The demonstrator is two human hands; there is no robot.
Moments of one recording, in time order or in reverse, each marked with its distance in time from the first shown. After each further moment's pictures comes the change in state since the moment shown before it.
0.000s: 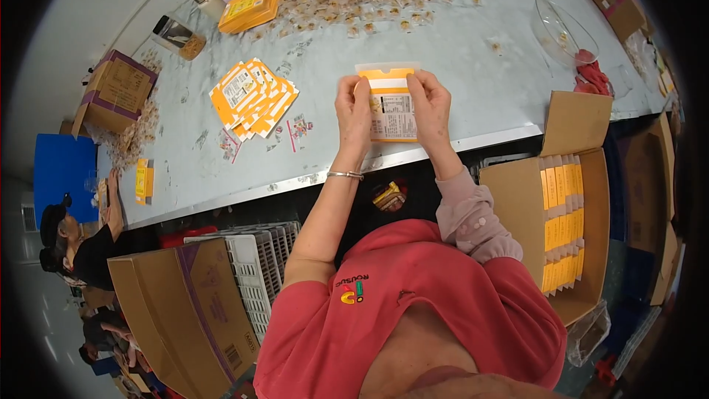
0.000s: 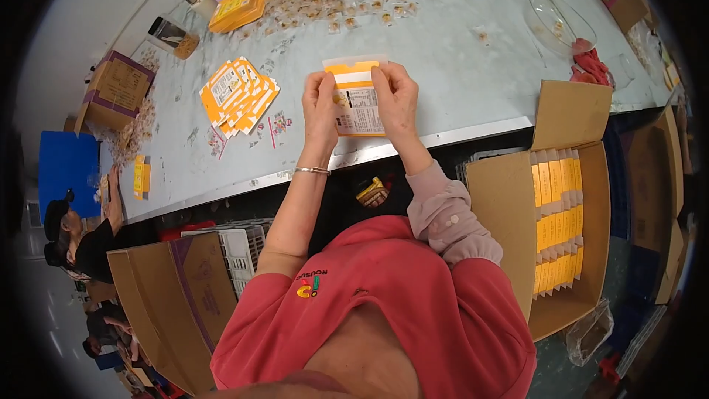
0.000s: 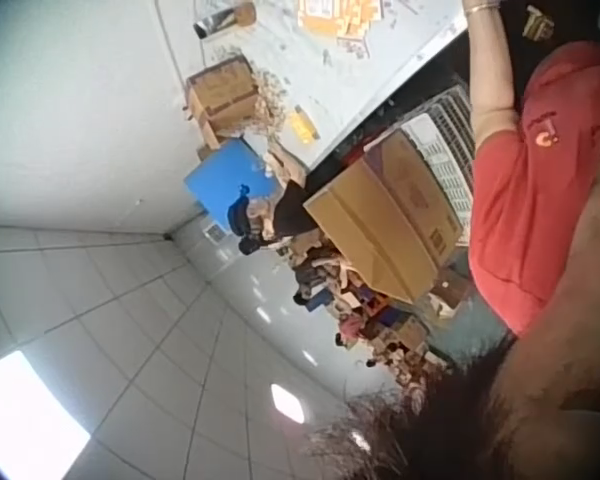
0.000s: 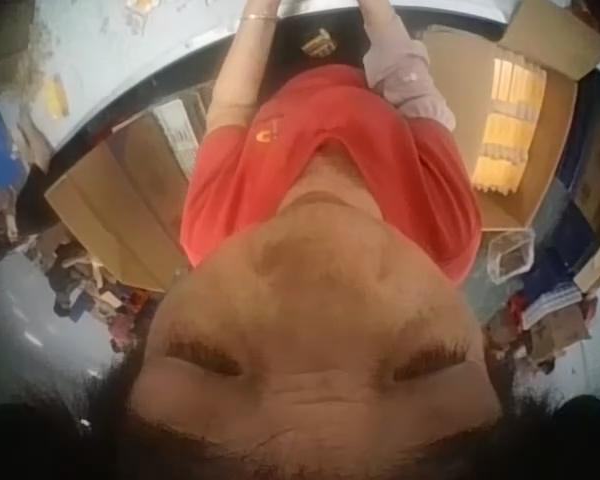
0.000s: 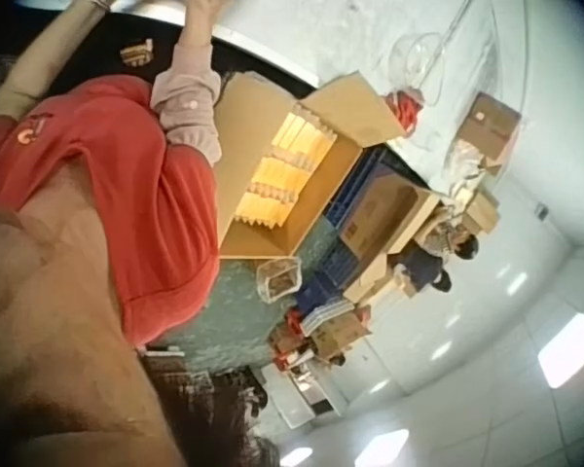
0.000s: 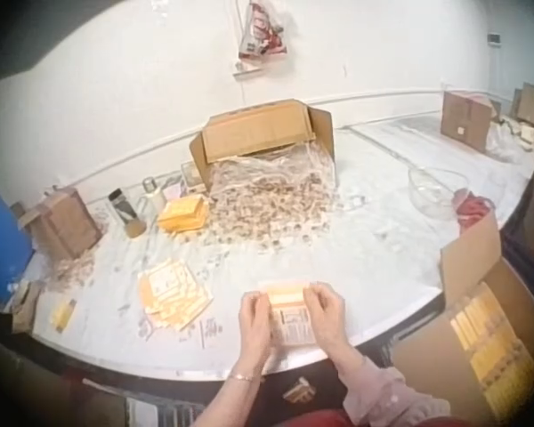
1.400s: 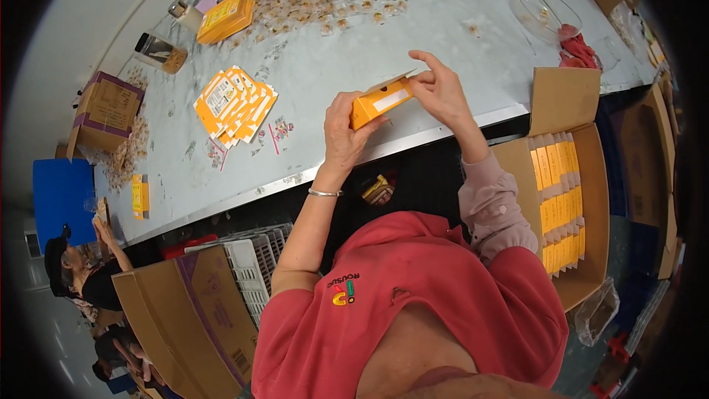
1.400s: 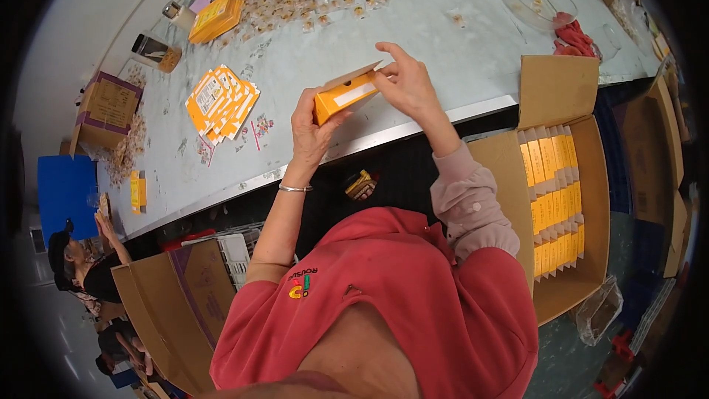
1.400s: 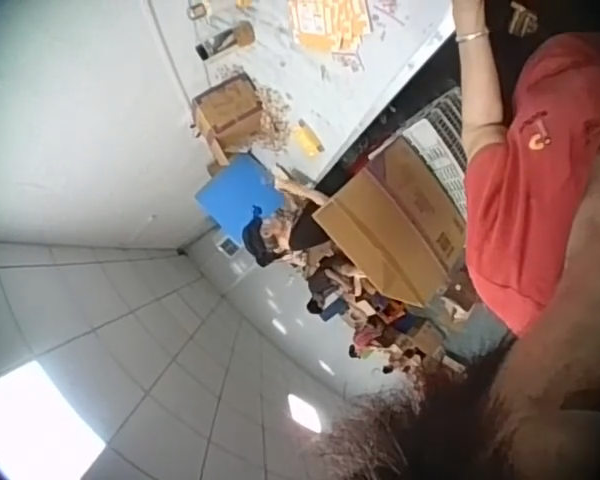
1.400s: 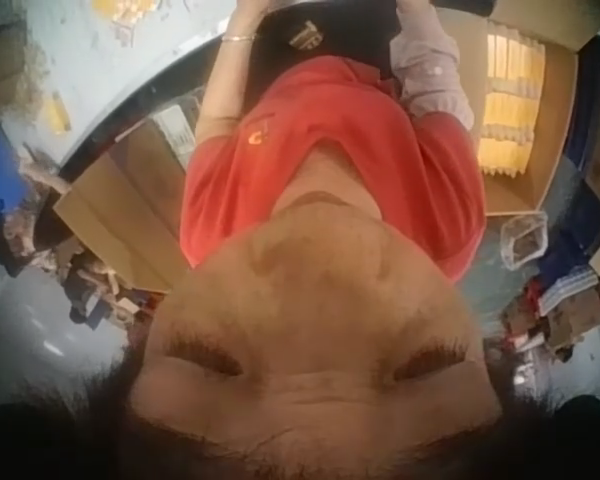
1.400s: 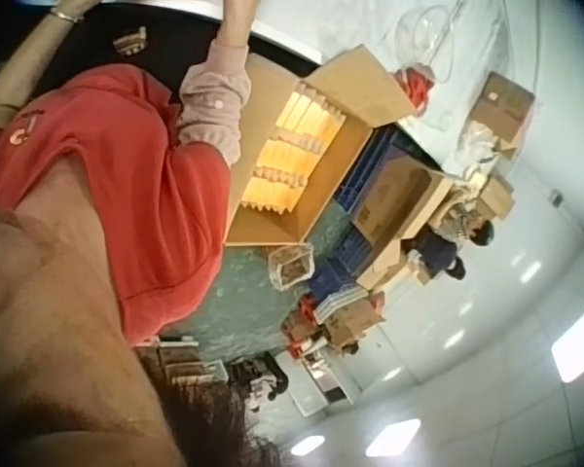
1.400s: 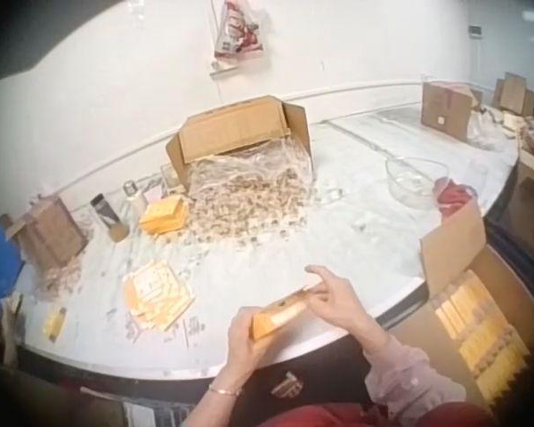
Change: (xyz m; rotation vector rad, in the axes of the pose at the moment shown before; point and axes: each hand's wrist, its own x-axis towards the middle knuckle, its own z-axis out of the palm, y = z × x) left_hand -0.033 0.002 0.008 0.448 -0.111 0.543; right_hand 0.018 -0.053 -0.068 -0.544 -0.316 0.207
